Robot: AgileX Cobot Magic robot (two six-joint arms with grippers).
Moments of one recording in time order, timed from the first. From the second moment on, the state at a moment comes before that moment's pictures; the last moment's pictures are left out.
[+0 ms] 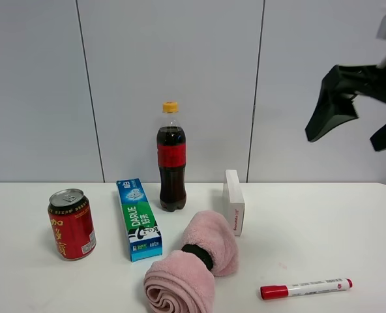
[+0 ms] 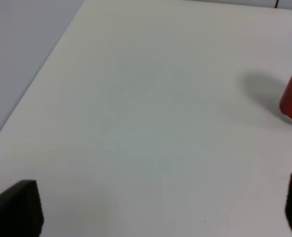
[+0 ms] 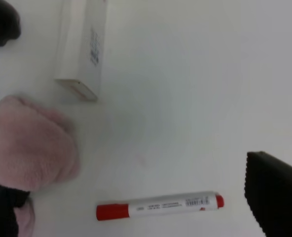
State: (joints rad) left arm 0.17 -0.01 -0.50 0.08 1.06 -0.06; right arm 0.33 1.25 -0.97 0.08 0.67 0.14
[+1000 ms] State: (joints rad) left arm 0.17 -0.01 -0.50 0.08 1.06 -0.06; right arm 0.73 1.66 -0.98 -0.04 0.45 0.93
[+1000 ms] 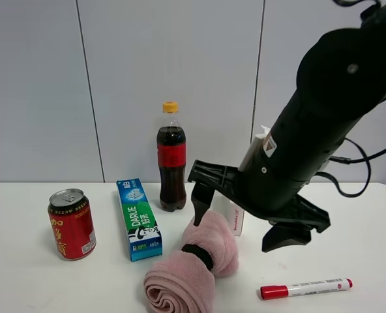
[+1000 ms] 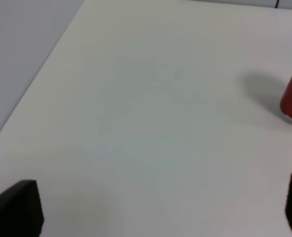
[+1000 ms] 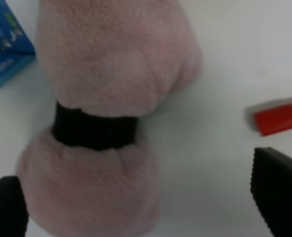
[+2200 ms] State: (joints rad) left arm 0.17 -0.01 -0.50 0.08 1.06 -0.06; right arm 0.73 1.82 -0.98 0.08 0.26 1.12
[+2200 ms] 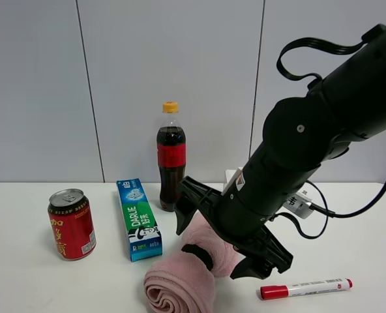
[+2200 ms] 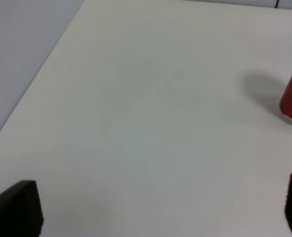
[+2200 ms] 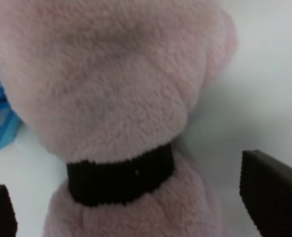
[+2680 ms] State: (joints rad) left arm 0.17 -0.01 -0.50 0.08 1.06 -0.06; right arm 0.73 1.92 -1.05 0.08 0.21 1.13
